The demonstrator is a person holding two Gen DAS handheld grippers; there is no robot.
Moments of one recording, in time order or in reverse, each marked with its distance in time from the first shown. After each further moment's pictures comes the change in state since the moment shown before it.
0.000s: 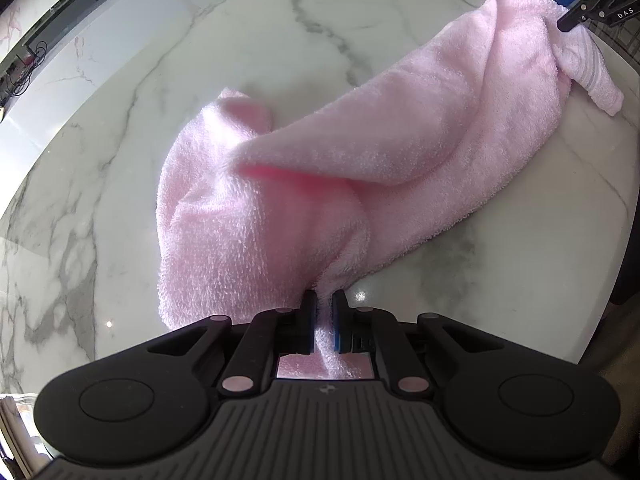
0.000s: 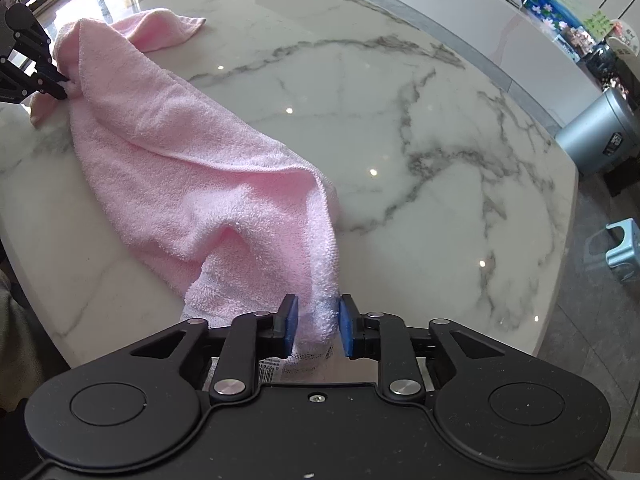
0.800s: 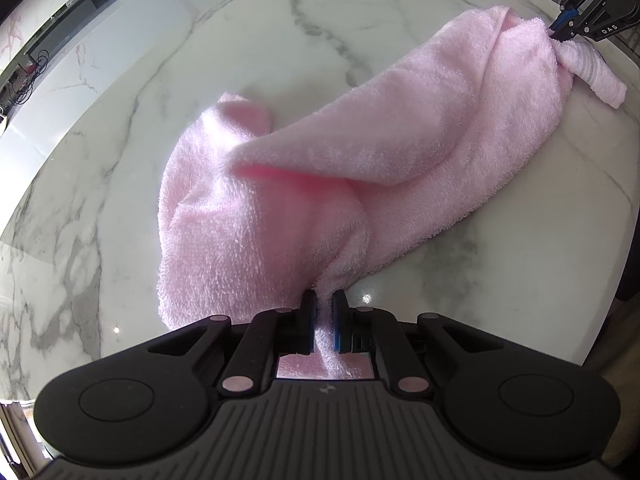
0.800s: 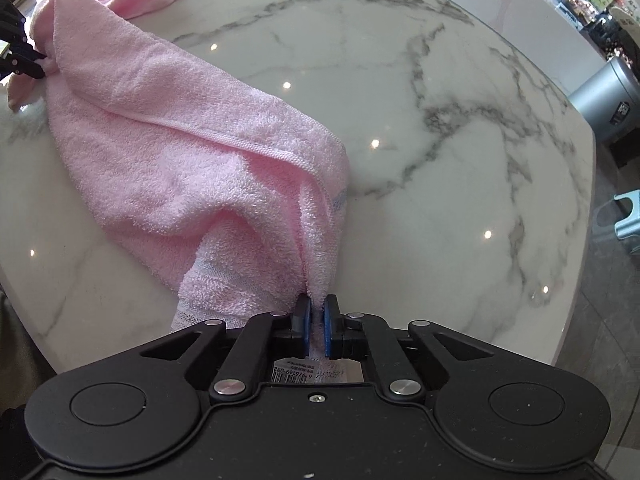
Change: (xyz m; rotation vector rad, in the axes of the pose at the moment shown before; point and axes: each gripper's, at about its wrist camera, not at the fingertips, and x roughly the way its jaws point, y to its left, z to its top) left arm -0.001 -0.009 0.001 0.026 -0.003 0.030; right arm 0.031 0.008 -0.007 0.032 0.069 -0.013
